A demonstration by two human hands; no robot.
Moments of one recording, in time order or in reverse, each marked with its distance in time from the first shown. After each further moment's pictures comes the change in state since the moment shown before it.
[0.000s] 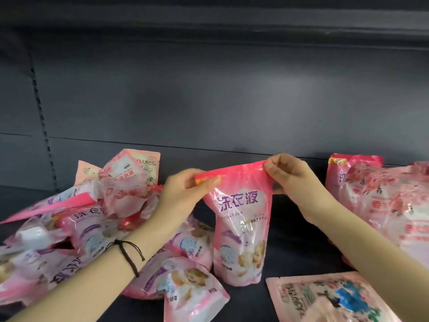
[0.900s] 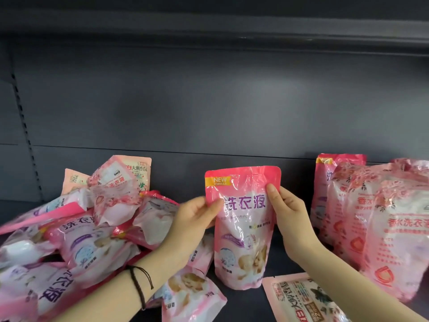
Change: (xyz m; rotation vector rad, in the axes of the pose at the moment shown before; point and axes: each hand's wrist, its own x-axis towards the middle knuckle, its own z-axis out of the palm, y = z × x) left_hand -0.028 -0.022 0.025 -0.200 -0.133 -0.159; right_hand -0.045 0.042 0.019 0.250 0.235 0.084
